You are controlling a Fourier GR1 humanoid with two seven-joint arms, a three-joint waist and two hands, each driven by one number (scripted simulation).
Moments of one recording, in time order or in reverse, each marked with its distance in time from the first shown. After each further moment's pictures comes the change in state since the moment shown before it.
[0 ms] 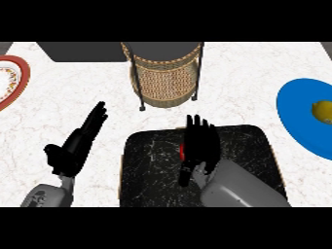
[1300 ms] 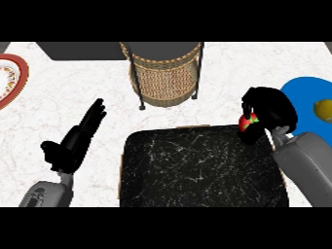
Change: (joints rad) left arm -0.014 -0.038 0.070 0.014 -0.037 -0.054 0.000; right arm 0.066 -0.299 -0.369 0.015 0.170 0.079 -0.652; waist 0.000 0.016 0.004
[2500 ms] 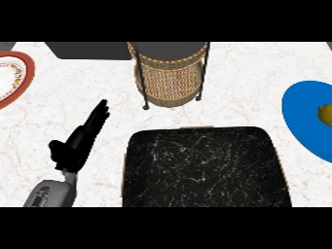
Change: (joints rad) left arm -0.012 -0.022 0.006 0.035 -0.038 -0.021 -0.012; right arm -0.605 -0.056 -0.450 0.365 -0.437 0.190 -0.390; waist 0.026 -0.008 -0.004
